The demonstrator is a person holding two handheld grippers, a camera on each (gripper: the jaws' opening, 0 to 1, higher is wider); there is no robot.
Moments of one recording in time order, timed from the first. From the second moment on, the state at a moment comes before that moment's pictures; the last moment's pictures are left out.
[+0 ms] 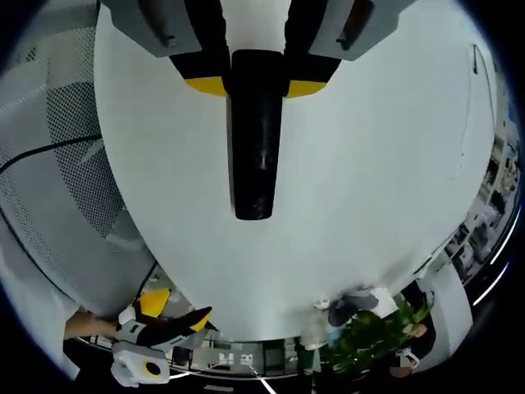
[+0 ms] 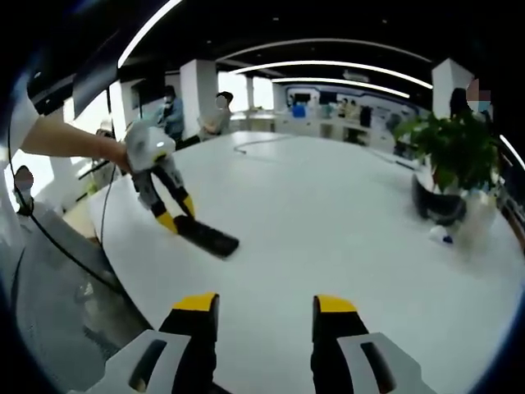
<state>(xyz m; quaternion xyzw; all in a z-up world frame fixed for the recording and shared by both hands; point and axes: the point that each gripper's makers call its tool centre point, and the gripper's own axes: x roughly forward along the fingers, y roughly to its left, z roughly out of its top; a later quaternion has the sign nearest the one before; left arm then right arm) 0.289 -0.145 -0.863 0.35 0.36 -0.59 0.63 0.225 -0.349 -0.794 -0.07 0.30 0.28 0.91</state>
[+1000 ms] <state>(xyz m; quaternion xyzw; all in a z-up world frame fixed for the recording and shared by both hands) 0.250 -0.158 -0.863 0.33 0.35 -0.59 0.64 0.224 -0.346 -0.793 -0.06 0.29 0.28 0.91</state>
